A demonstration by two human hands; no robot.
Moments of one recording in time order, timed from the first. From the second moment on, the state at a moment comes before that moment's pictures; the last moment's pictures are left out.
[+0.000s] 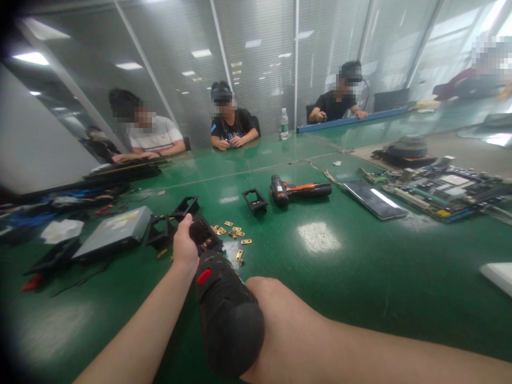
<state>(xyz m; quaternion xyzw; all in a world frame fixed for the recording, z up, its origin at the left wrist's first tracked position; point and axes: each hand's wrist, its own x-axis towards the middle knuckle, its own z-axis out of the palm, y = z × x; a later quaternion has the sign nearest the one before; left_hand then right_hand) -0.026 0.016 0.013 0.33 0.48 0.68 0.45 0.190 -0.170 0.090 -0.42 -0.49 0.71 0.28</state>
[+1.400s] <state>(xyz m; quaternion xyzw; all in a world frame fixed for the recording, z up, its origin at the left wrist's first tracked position) -0.025 0.016 0.014 0.32 0.48 0.68 0.45 0.202 -0.169 0.092 -0.41 -0.68 0.54 0.26</state>
